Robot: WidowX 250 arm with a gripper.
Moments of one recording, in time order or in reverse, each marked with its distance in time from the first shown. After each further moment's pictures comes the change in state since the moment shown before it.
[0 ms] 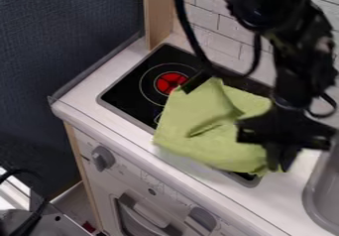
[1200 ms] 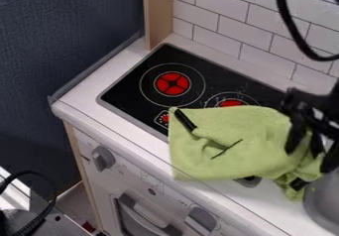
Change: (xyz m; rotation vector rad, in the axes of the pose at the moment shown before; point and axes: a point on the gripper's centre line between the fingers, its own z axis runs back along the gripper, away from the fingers) arm 0.003 -0.020 0.031 0.250 0.245 -0.359
